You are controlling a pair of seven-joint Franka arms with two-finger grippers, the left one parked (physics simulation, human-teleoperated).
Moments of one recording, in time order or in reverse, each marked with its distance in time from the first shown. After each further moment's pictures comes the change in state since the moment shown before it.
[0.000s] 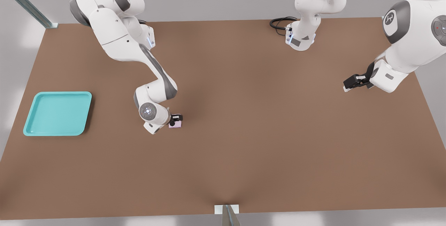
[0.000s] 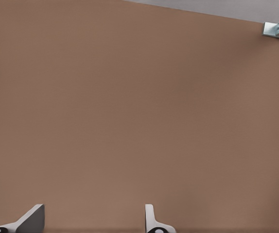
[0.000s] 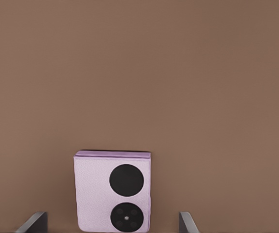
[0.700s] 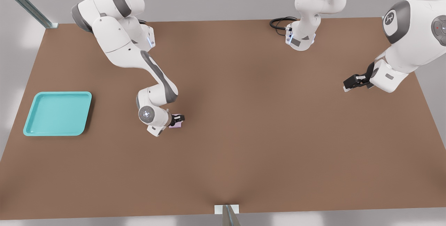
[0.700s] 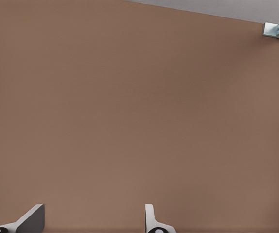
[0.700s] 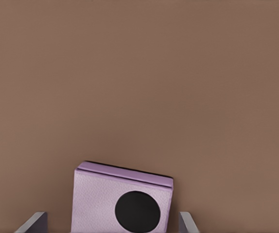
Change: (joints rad) arm -0.008 0.066 0.005 -0.013 0.097 0.101 -0.197
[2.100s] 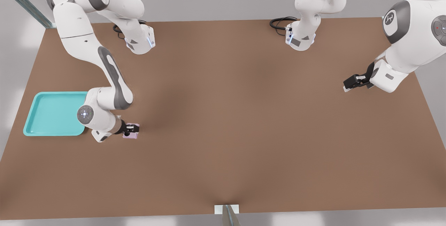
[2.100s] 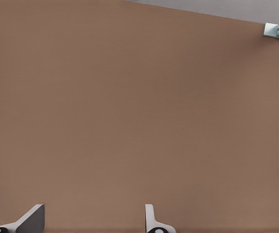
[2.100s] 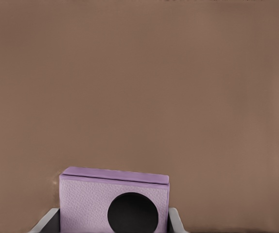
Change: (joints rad) arm -0.410 -0.161 0.011 -0.038 -0.071 -0.038 -0.088
